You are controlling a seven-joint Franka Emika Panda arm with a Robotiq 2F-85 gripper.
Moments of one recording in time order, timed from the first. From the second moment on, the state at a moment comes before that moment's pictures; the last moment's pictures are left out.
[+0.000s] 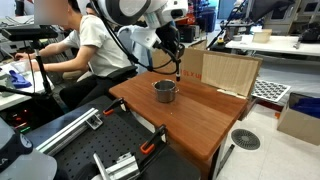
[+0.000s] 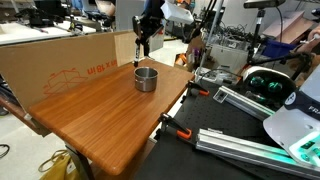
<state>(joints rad) -0.09 0.08 0.09 -2.55 0.16 3.08 0.00</state>
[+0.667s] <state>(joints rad) -0.06 -0.01 0.10 -2.70 0.15 3.20 0.01</state>
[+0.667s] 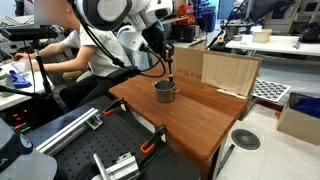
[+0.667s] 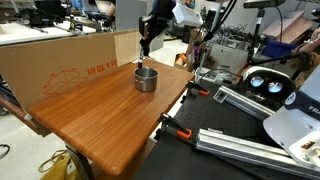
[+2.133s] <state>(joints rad) -0.05 0.01 -0.02 -2.62 -0.39 3.01 0.35</state>
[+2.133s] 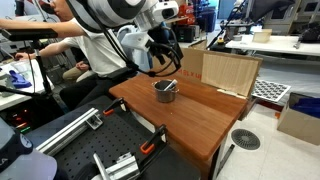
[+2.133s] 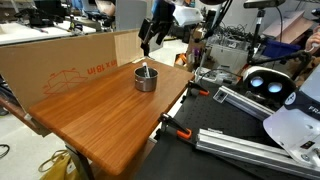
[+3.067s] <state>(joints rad) 0.01 -0.13 0.03 -2.56 -0.07 2.49 0.13</state>
